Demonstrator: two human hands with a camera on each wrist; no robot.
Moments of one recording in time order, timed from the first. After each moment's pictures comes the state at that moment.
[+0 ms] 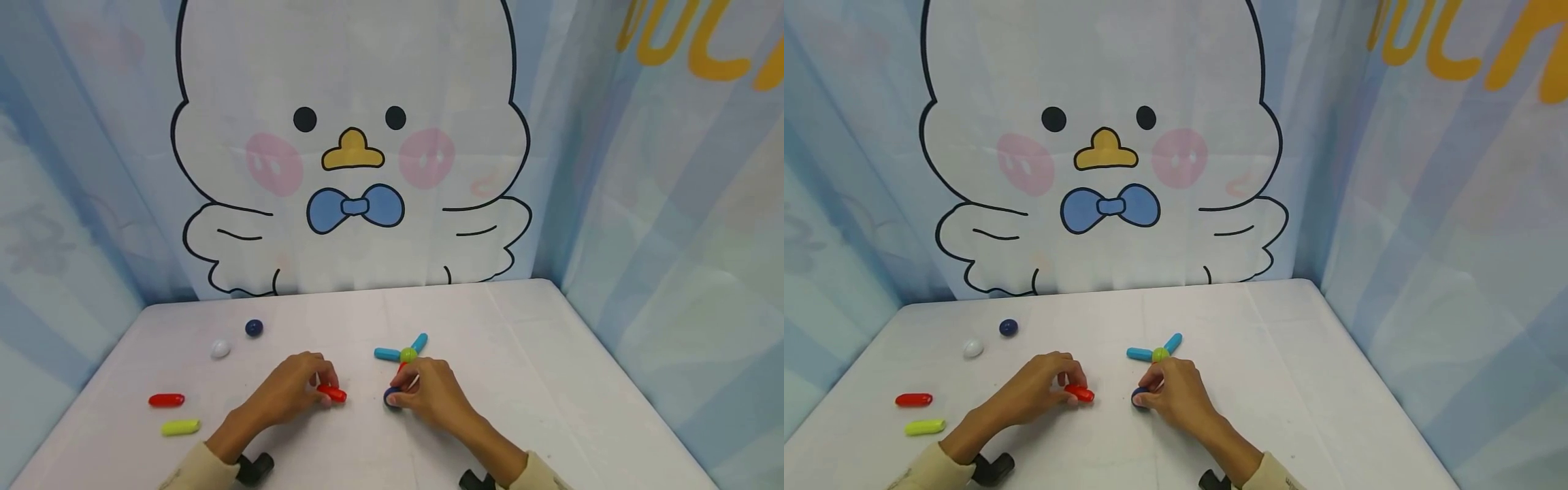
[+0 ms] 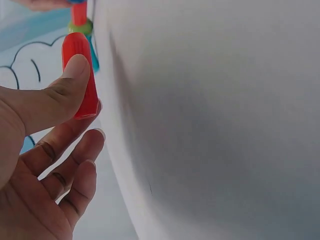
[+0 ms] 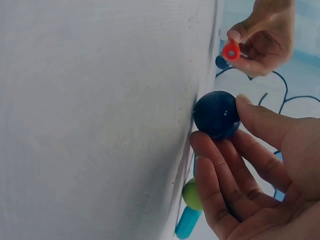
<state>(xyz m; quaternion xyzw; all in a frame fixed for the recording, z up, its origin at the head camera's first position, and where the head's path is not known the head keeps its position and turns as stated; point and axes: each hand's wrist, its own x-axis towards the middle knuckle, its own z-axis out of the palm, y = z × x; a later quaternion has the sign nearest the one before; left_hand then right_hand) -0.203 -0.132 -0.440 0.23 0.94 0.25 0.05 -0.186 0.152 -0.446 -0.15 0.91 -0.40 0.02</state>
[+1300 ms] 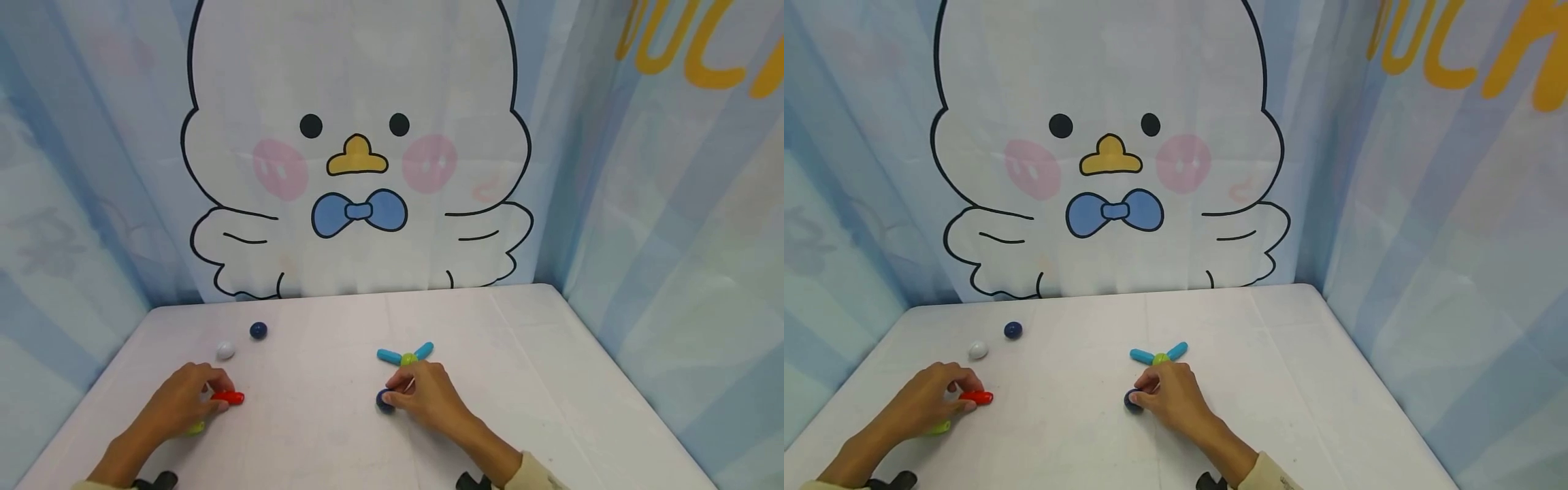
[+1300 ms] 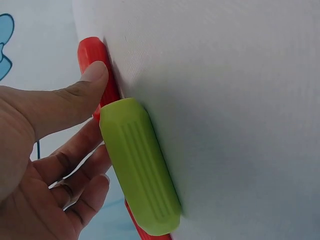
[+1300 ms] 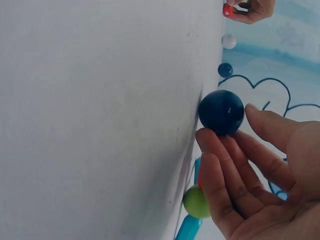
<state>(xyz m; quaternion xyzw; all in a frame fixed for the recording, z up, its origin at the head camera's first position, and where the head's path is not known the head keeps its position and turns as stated) -0.192 -0.277 -0.438 0.04 0.98 0.17 0.07 -0.189 0.143 -0.447 -0.17 0.89 -0.42 0.03</state>
